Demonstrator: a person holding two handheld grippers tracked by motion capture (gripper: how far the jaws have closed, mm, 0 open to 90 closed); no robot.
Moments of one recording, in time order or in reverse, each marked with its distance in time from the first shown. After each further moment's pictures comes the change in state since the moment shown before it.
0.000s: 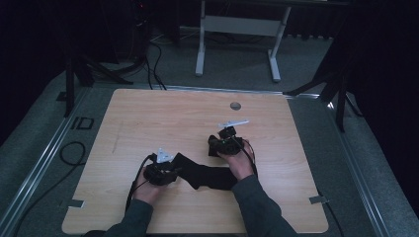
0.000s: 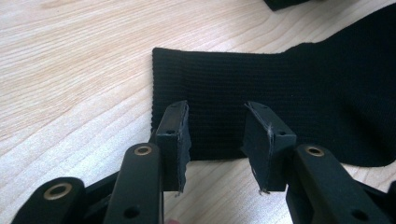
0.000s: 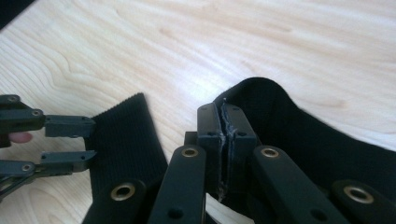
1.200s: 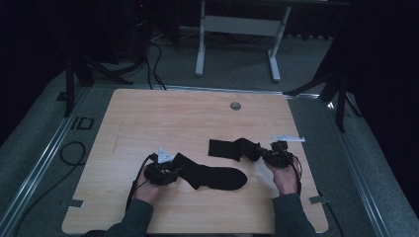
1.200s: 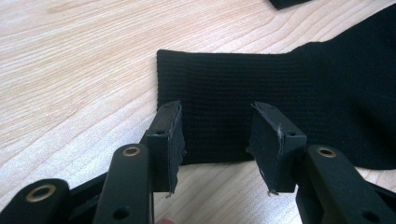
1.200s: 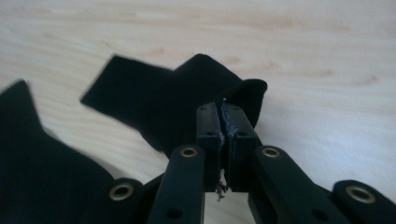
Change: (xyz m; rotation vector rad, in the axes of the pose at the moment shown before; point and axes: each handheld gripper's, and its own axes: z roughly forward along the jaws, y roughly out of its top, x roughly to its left) left arm -0.001 0.001 0.002 0.003 0.024 0.018; right arm -0.105 -0.084 -0.076 -0.090 -0.187 0.168
